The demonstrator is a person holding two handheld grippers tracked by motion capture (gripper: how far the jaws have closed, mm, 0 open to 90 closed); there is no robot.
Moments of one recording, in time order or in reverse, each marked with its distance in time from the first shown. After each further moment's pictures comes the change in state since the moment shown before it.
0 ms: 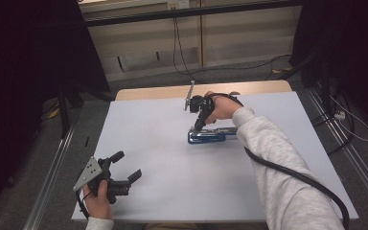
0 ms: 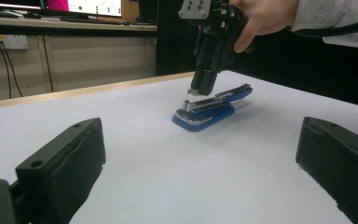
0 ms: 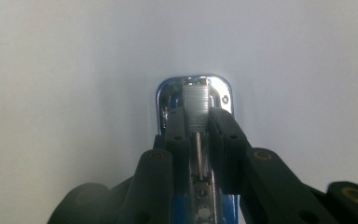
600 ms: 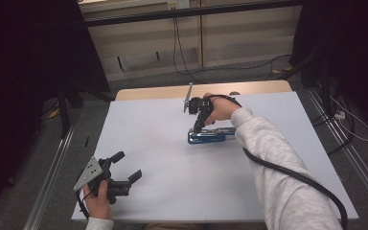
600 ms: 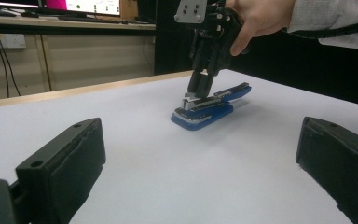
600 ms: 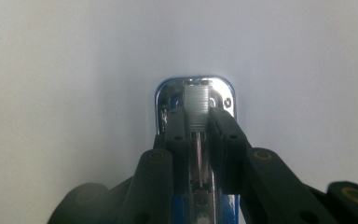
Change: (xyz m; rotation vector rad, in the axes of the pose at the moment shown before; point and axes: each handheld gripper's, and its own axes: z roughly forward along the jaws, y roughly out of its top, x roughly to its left) left arm 0.000 0.000 0.000 0.011 -0.005 0.009; right arm -0.002 0.002 0.007 0.008 0.007 -0.023
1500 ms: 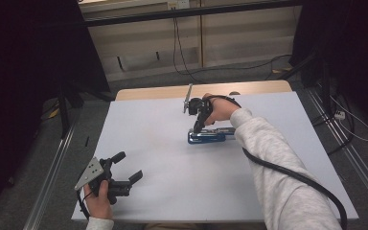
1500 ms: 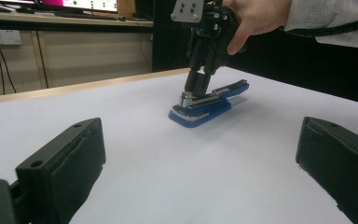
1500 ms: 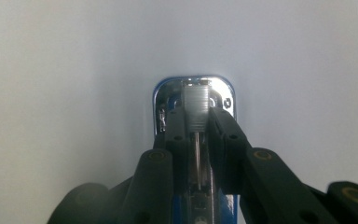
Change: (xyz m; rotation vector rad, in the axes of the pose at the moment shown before) left arm 0.000 -0.001 0.001 0.012 -0.009 0.000; right arm -0.001 0.000 0.004 -0.007 0.005 -0.011
